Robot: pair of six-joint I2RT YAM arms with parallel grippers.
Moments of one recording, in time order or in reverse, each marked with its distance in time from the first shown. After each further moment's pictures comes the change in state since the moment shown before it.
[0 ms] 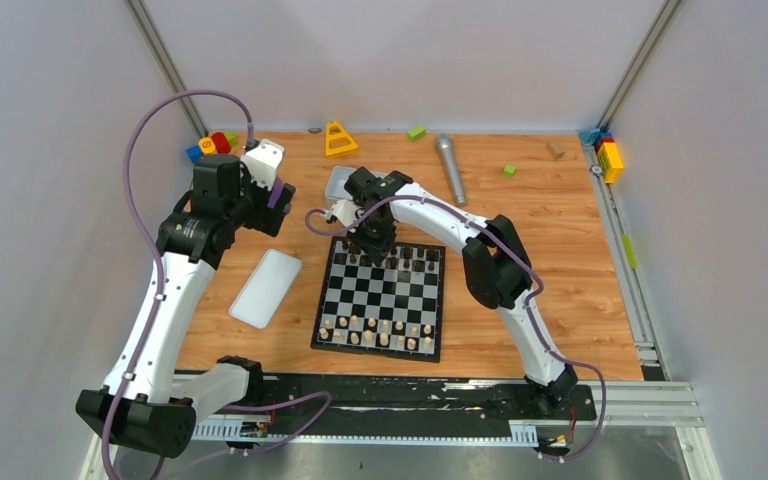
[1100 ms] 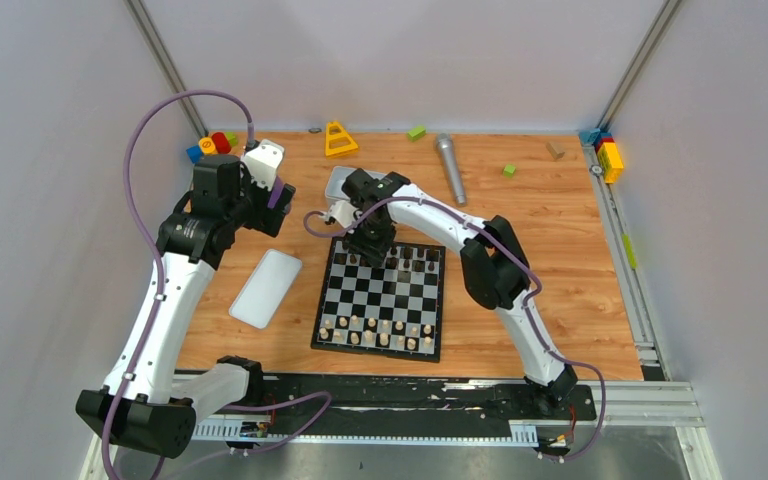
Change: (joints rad) left arm 0.000 -0.001 -0.002 0.000 0.000 0.000; right arm 0.013 0.019 0.013 -0.002 0.037 0.002
